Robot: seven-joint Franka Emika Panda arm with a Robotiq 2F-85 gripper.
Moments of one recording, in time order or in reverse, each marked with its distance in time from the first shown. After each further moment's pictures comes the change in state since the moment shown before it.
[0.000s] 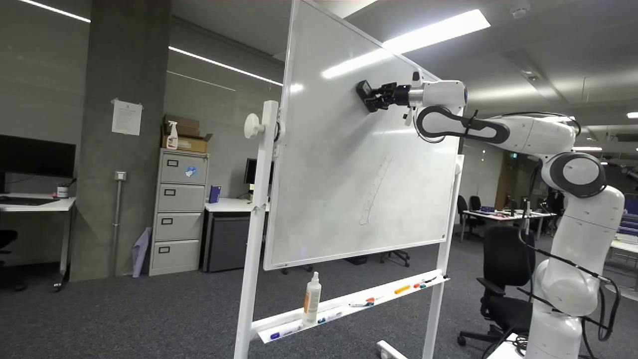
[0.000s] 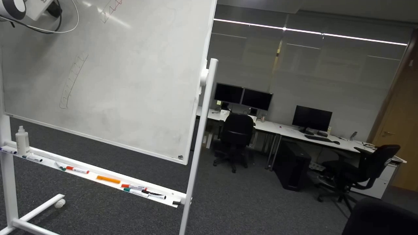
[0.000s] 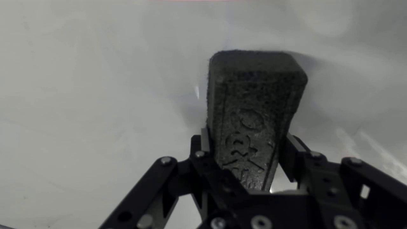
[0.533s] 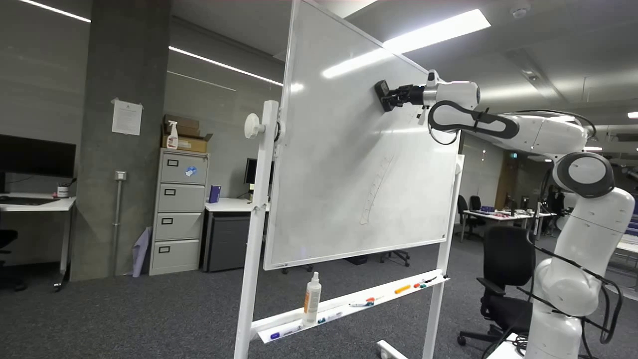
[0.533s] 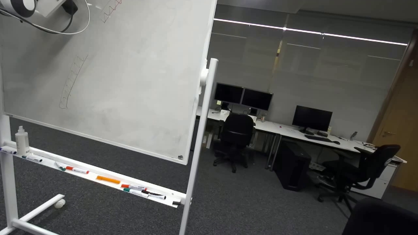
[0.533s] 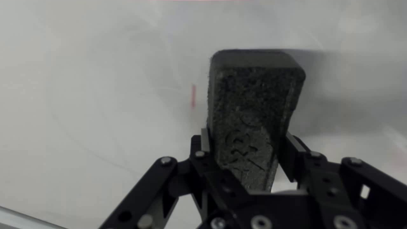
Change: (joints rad) arm 0.016 -0.078 -0.139 -0.039 0.149 0.000 -0.033
